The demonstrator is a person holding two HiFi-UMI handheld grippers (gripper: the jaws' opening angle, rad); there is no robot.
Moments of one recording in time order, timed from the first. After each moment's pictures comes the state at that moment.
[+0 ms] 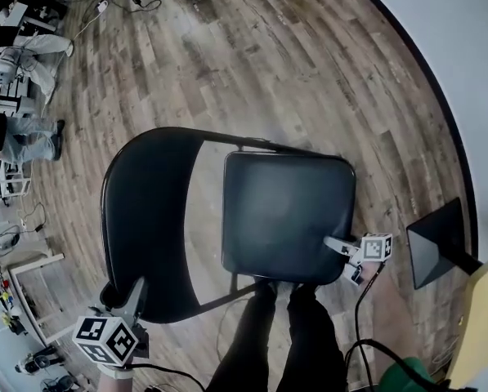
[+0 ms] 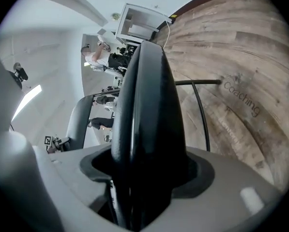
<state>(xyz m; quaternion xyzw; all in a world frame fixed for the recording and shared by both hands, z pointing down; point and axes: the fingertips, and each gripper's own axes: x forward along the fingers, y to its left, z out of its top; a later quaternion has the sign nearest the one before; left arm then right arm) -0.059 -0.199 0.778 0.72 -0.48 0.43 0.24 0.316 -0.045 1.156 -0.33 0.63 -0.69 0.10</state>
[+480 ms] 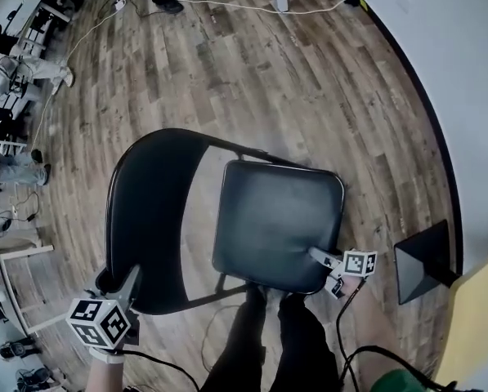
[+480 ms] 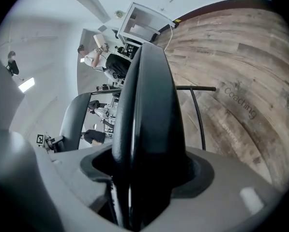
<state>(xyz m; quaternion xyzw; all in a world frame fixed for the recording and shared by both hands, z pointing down) -0.085 -0.210 0.752 0.72 -0.50 0.41 0.24 0.290 -0.059 1.113 -0.37 0.63 -0.68 0.06</state>
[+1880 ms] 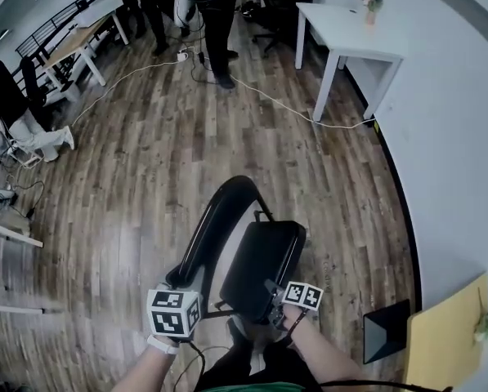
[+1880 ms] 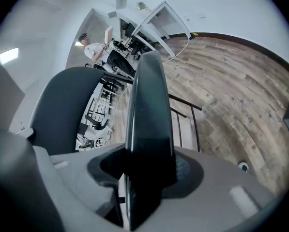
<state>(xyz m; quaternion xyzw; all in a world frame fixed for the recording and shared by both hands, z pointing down) -0.115 -0.220 0.586 0.76 -0.53 0.29 0.24 0.081 -0.152 0.859 -0.46 0.59 -0.66 -0.05</state>
